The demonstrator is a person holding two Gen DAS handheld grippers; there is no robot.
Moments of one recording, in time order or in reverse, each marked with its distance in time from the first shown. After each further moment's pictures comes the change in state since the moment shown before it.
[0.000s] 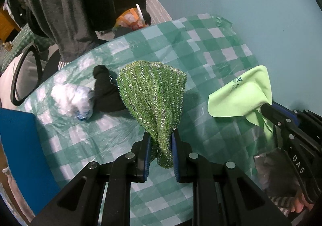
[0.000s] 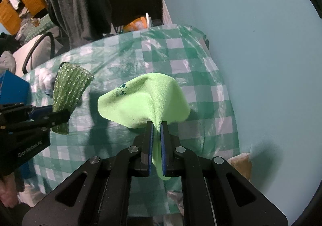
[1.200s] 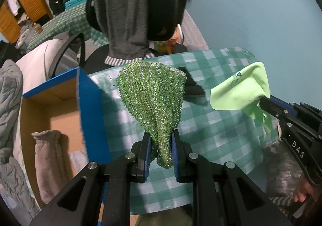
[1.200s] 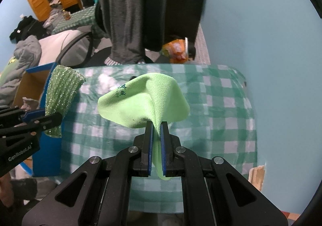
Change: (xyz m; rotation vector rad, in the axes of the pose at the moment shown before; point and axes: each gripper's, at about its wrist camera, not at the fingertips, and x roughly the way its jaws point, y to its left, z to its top) left arm -0.098 0.119 -0.070 -0.180 -0.135 0.076; right arm -0.055 0.126 0.016 -0.181 -0.105 0.099
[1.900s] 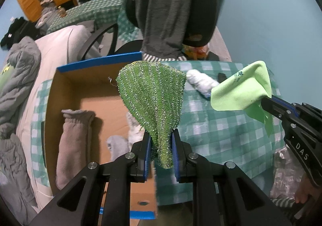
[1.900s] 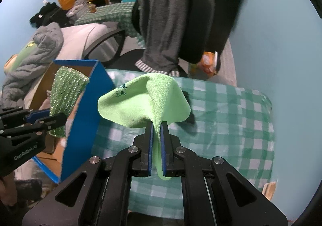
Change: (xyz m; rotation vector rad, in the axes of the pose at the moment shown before) left arm -0.026 0.089 -0.028 -0.159 -0.028 0.056; right arm 0.000 0.092 0.024 -0.148 -0.020 0.090
